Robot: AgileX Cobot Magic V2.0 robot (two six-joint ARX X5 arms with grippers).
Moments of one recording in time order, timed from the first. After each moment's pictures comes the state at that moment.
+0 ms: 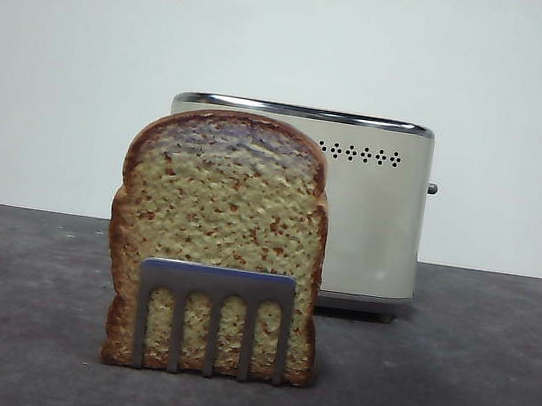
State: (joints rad) left arm -0.01 0.49 0.70 -0.66 0.22 -0.05; right arm 0.03 0.26 0.73 -0.81 -0.01 0.07
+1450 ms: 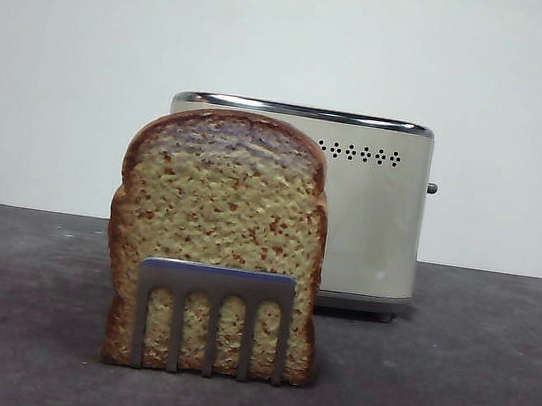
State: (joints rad) left arm -0.59 1.07 1.14 -1.09 0.43 0.40; right arm 0.03 0.68 0.82 -1.03 -0.57 -0.10
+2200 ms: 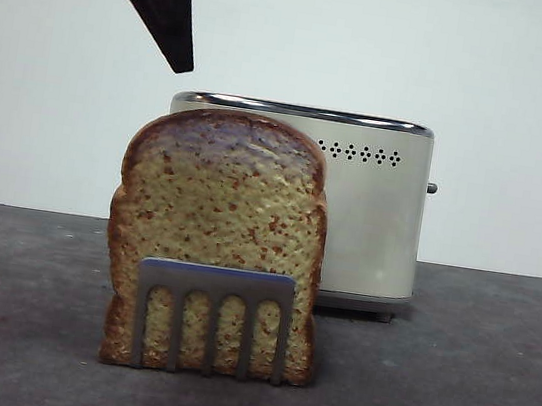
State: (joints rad) left arm -0.91 1.39 1.33 -1.13 0.06 0.44; right arm 0.03 0.68 0.87 -1.05 -0.57 -0.12
